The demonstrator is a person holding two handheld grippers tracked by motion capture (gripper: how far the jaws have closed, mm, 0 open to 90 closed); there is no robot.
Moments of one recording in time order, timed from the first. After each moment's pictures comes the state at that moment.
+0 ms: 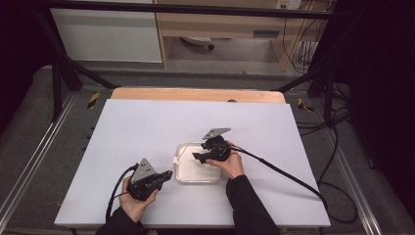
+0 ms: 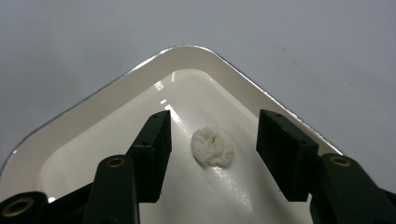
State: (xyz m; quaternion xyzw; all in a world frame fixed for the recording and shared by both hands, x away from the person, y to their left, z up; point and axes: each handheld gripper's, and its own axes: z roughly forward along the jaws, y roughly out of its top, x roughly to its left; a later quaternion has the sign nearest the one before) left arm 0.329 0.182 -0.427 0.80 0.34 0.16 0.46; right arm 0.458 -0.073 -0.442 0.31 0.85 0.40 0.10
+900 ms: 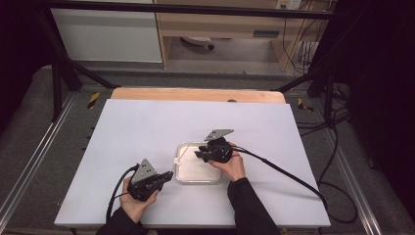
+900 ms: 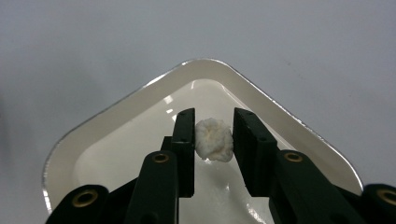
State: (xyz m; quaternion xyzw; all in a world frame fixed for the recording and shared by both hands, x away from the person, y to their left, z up) left arm 0.328 0.181 -0.428 0.80 0.34 0.16 0.46; right arm 0.444 -0.080 -0.428 0.30 0.85 0.43 0.10
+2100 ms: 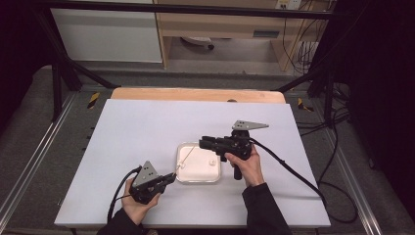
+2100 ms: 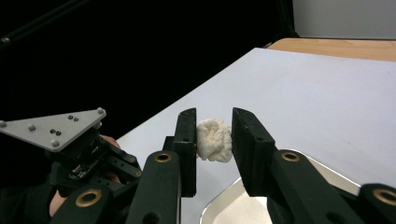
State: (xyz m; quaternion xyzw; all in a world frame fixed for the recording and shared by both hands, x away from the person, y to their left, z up) left arm 0.321 0.175 -0.425 0.80 0.31 0.16 0.48; right arm 0.413 -0.121 -0.360 0.31 0.72 0.62 -0.03
